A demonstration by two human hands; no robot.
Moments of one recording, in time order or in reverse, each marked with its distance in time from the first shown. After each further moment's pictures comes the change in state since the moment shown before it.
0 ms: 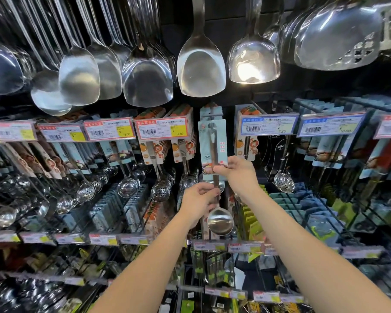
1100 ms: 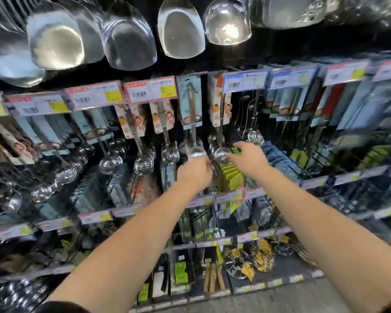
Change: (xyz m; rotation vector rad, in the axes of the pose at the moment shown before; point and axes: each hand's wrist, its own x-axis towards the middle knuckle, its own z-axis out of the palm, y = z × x) left_hand -0.046 0.008 0.004 1.194 -0.188 0.370; right_hand -0.080 0.022 -0.051 -0.837 0.134 0.142
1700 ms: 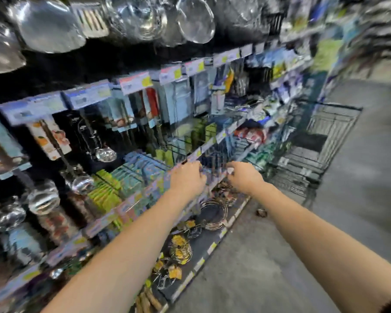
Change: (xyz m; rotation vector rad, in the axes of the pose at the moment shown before) left_hand -0.060 0.307 0.120 0.060 -0.138 0.648; right_hand -0.221 0.259 -0.161 -0.215 0.165 0.537
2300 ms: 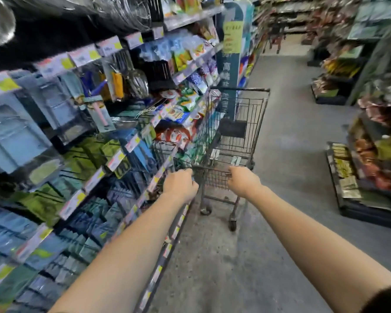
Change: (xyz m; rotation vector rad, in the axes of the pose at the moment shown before) left_hand 0.193 0.296 0.152 0.106 -0.259 0.305; right_hand 0.067 0.353 -0.087 -0.024 -0.014 0.387
